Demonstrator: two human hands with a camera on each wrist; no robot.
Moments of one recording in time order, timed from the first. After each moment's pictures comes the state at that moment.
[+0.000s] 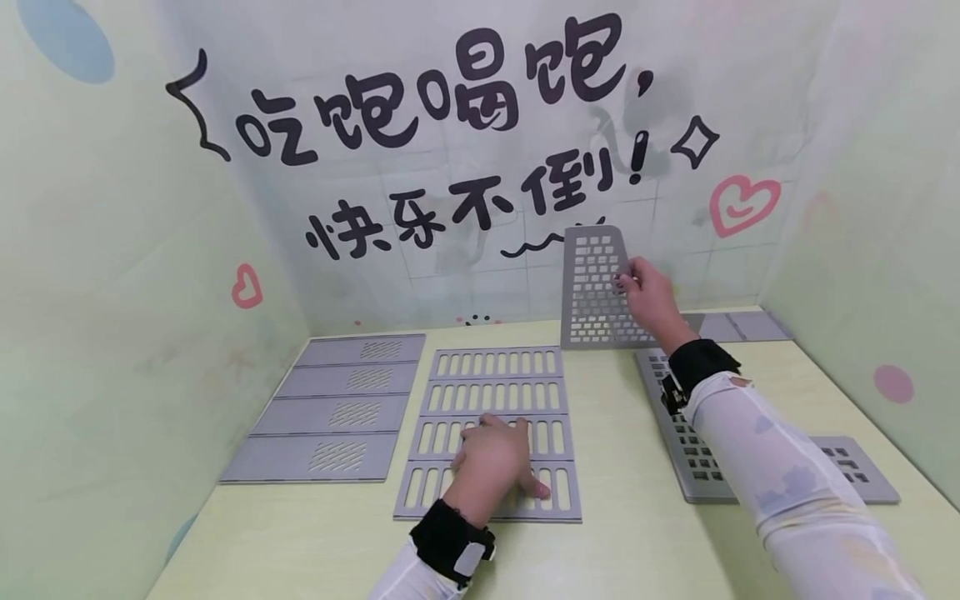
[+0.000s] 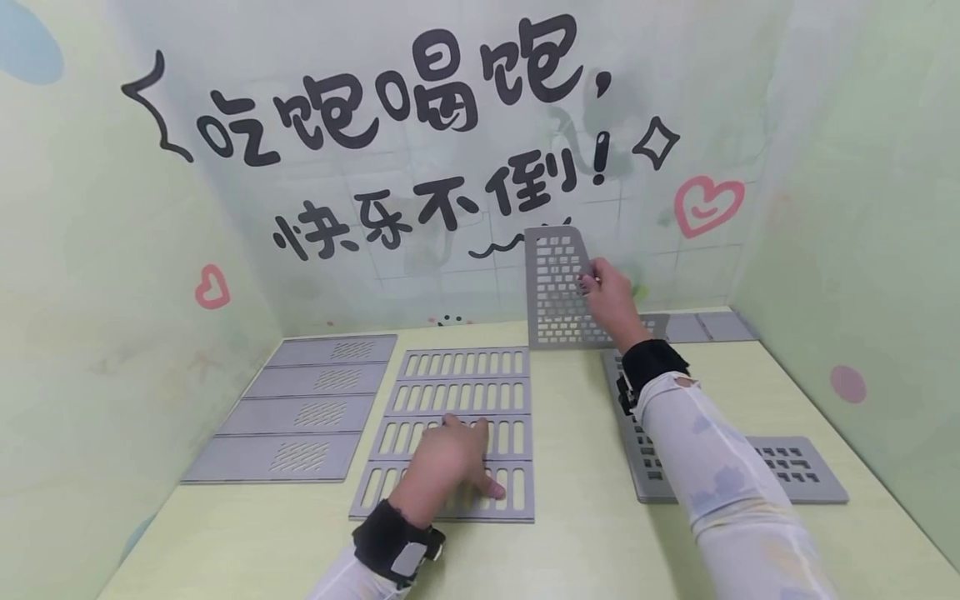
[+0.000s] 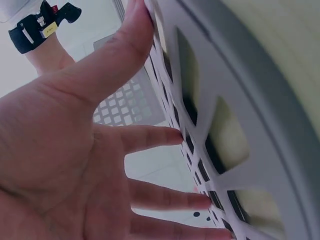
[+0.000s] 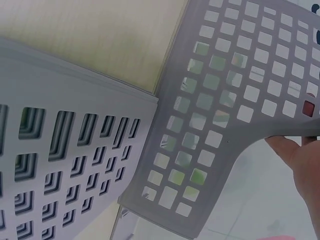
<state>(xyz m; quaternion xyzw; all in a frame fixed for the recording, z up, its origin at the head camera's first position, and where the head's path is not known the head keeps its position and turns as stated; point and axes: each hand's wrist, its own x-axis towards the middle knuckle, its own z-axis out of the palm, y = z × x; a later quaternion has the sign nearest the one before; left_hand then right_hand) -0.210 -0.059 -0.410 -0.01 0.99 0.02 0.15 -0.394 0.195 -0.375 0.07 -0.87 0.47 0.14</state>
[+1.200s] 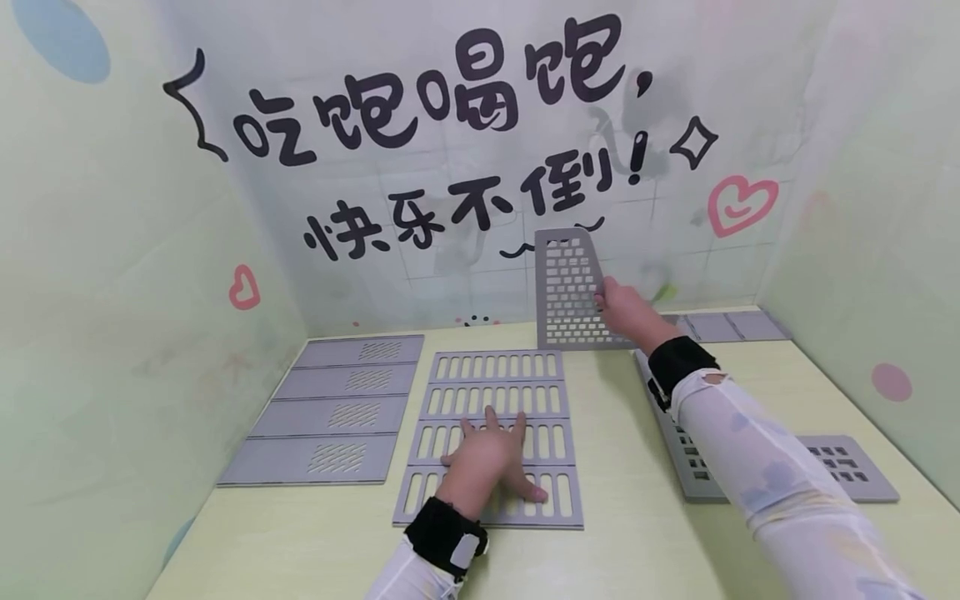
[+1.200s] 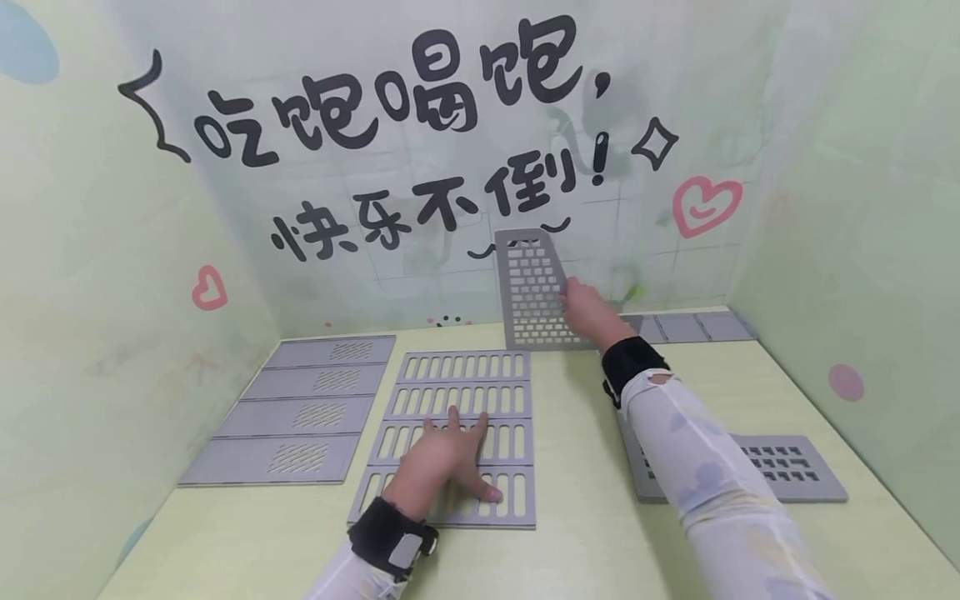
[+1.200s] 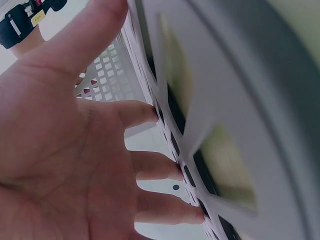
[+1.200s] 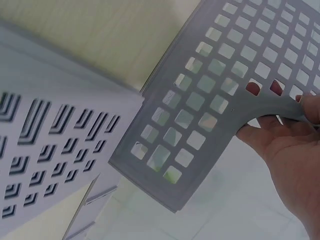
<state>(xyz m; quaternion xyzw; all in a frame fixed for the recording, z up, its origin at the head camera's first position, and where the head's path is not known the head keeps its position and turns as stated) -0.217 -0.077 -0.414 0.01 0.97 0.08 0.23 -0.399 0.167 -0.373 0.12 -0.96 0.27 0.00</state>
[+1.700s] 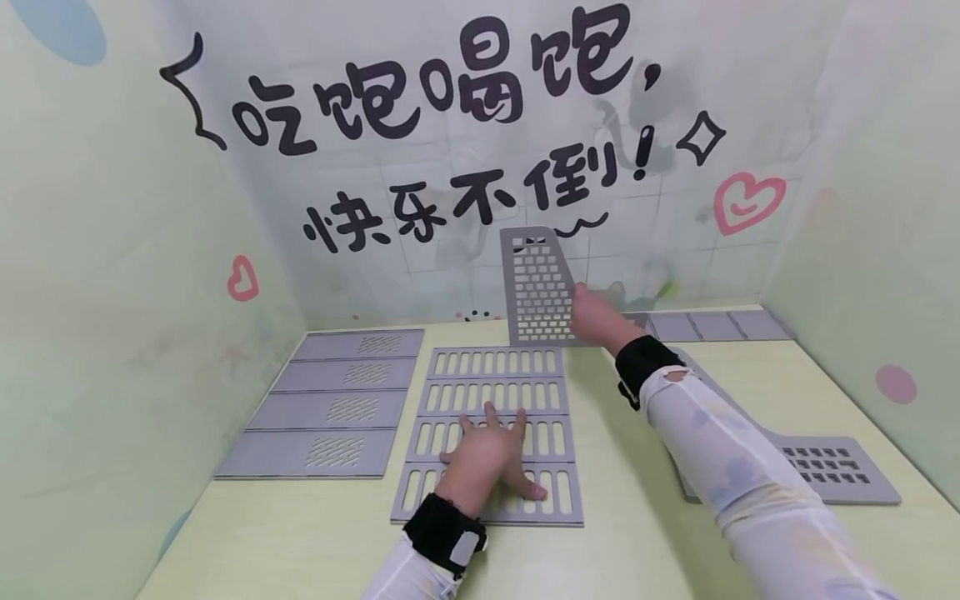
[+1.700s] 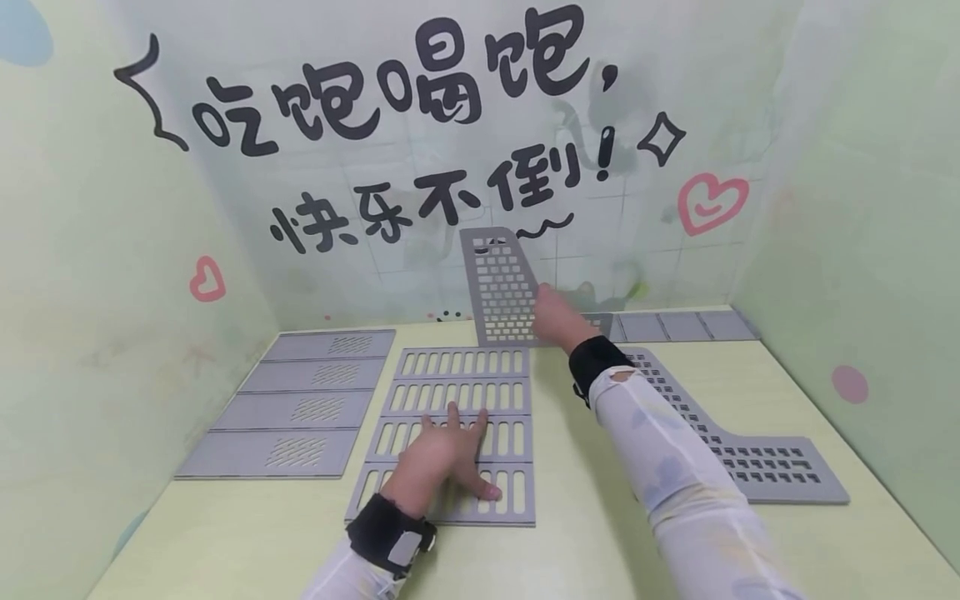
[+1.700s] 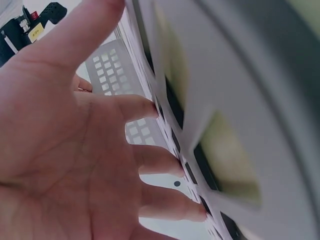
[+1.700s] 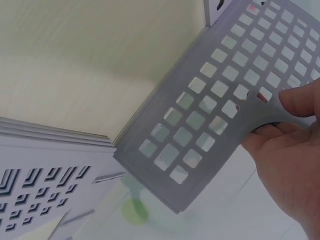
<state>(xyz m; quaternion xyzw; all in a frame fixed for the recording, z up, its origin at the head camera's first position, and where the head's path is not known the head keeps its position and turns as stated) -0.218 -0.077 -0.416 0.01 0.97 0.09 0.23 -0.408 0.122 -0.390 0.18 -0.97 0.16 -0.01</state>
